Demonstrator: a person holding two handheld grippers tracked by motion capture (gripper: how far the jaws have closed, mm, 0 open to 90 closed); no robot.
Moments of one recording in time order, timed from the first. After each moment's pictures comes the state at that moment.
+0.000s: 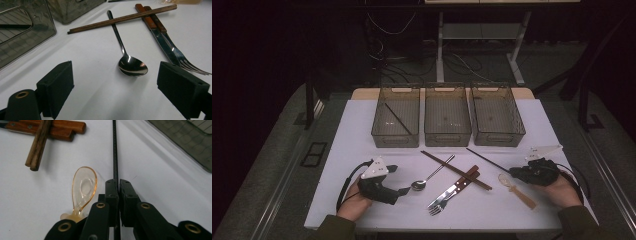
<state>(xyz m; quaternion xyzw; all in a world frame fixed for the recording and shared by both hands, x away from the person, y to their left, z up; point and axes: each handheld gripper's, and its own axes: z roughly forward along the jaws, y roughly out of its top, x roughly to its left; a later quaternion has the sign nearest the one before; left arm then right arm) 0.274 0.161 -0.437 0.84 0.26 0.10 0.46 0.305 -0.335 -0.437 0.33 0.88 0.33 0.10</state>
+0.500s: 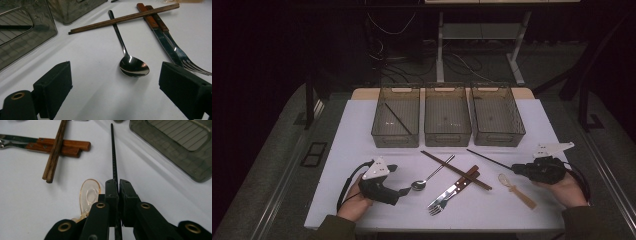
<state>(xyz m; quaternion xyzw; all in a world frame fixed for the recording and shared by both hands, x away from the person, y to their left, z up) 0.273 0.159 -0.437 0.84 0.26 0.11 0.46 0.301 -0.345 -0.421 0.33 0.86 0.38 0.10</state>
